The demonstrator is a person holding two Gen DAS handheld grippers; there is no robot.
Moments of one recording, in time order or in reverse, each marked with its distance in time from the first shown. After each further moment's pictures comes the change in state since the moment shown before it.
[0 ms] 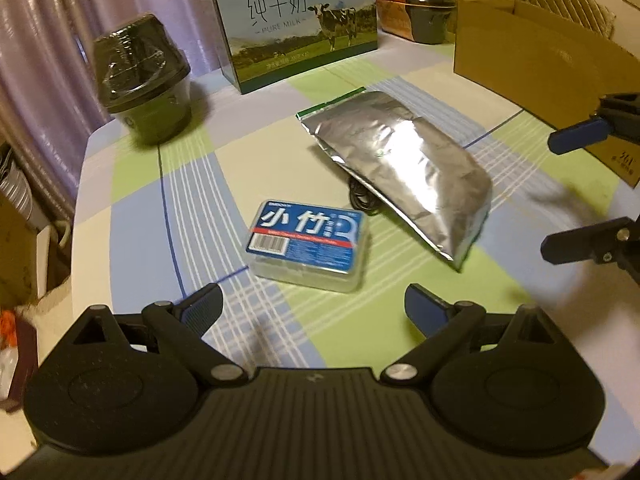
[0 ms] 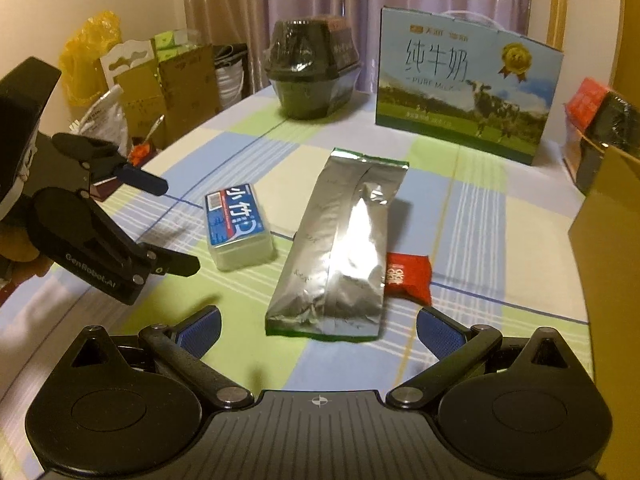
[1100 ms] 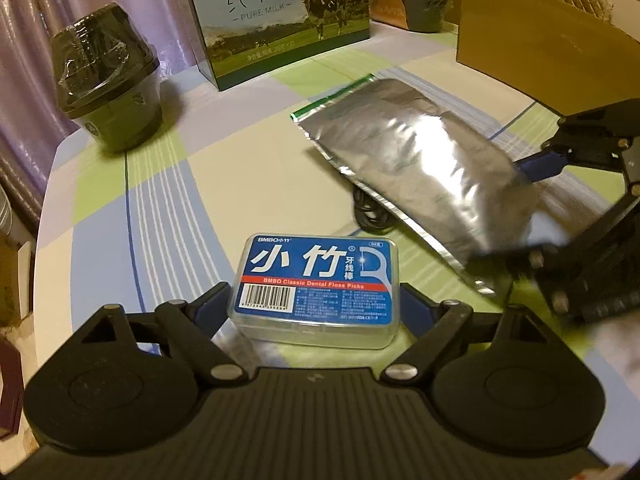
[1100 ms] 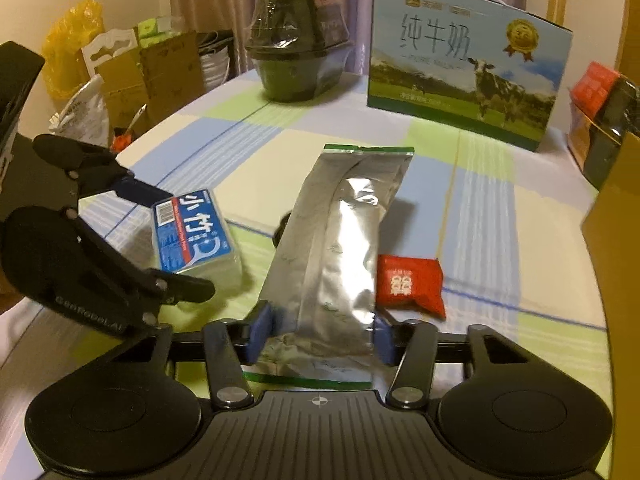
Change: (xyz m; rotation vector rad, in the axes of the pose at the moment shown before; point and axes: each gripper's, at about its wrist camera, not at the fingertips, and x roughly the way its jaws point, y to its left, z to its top) left arm 0.047 0.002 0.013 0.030 0.006 -0.039; right arm 0.031 -0.009 0.003 0.013 0.038 -0.028
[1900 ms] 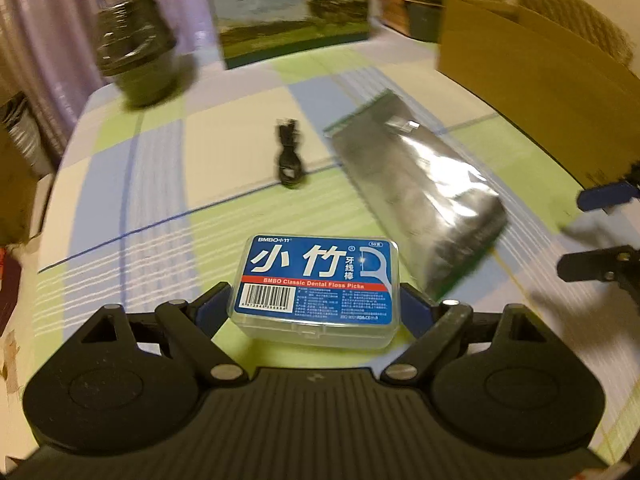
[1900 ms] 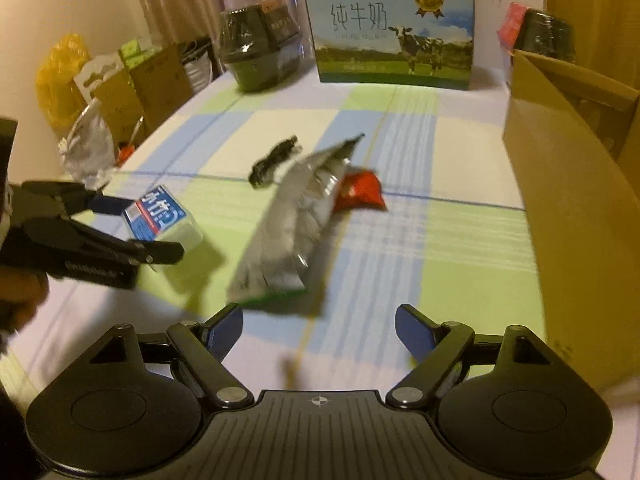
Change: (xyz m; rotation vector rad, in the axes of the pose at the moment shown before) left arm -0.061 -0.090 -0.022 -0.196 0.034 0.079; right arm -0.098 -0.042 -0.048 0.154 0.044 0.052
